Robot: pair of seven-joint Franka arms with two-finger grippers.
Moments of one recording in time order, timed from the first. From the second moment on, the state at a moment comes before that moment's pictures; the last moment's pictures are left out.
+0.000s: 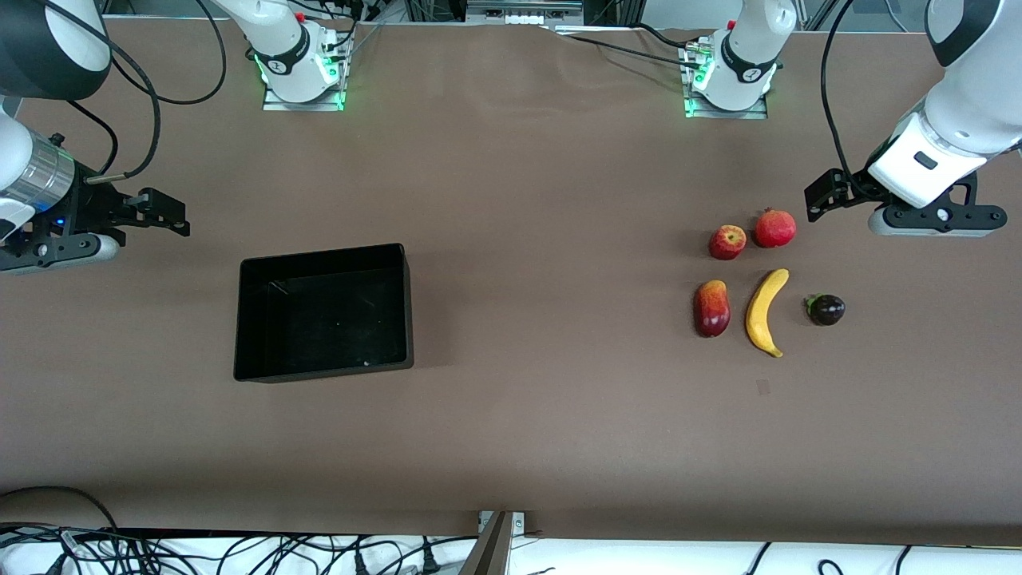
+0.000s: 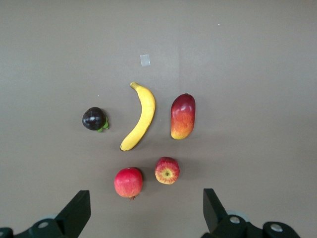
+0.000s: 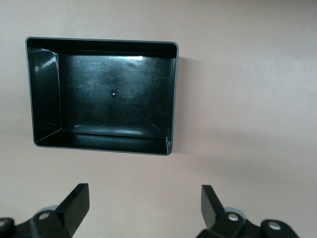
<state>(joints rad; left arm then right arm) -0.10 -0.03 -0.02 -1.75 0.03 1.71 -0.11 0.08 0.12 -0.04 -1.62 0.04 1.68 -0.14</state>
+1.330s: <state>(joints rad) -0.10 -0.03 -0.03 -1.75 0.03 1.70 -0.11 0.06 0.48 -0.09 -1.88 0.04 2.23 -0.16</state>
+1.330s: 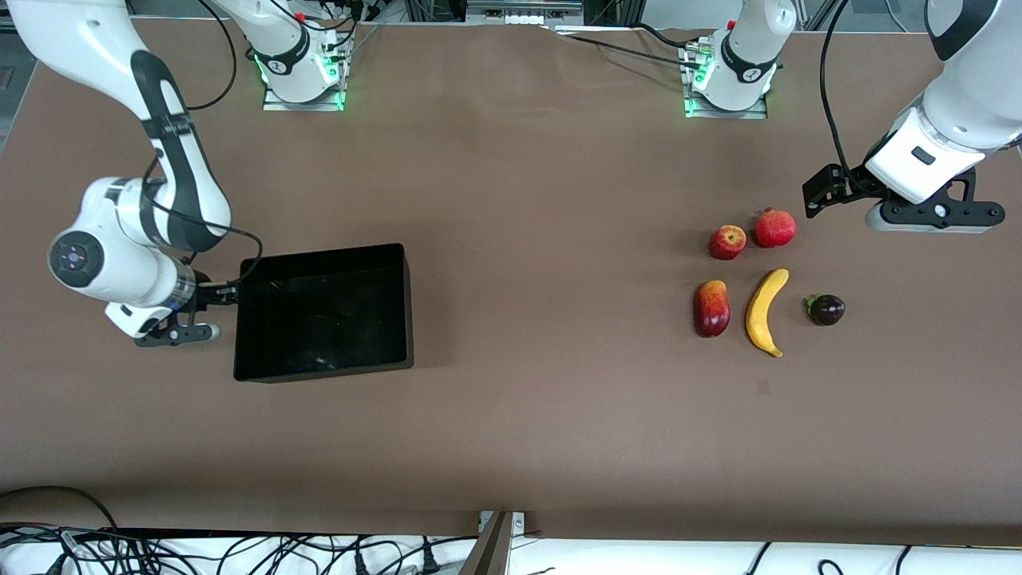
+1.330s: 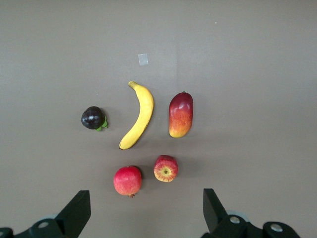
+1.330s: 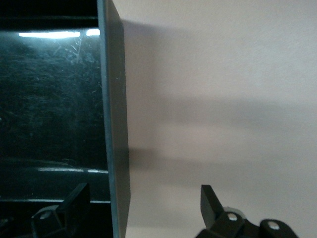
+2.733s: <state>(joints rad) -0.10 -0.03 -0.02 -1.75 0.03 1.70 -0.11 0.51 0.51 -0.04 -1.60 0.18 2.07 0.29</state>
